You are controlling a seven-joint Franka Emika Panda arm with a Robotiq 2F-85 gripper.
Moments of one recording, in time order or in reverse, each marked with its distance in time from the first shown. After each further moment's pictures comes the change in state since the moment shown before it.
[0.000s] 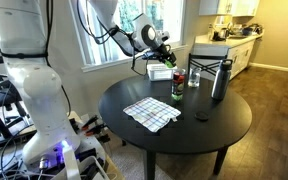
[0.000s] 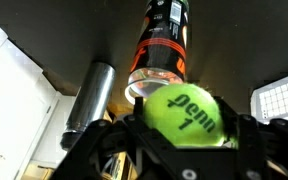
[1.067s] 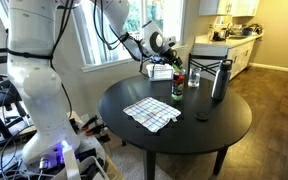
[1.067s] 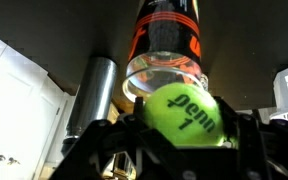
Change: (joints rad) arm -0.004 0.190 -0.014 0.163 0.087 0.062 0.040
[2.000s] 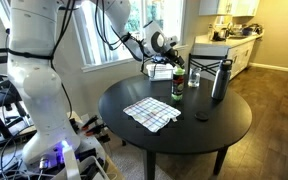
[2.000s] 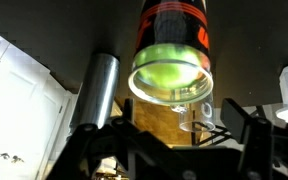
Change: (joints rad) arm 0.000 0.017 -0.009 0.023 0.011 0.004 0.001
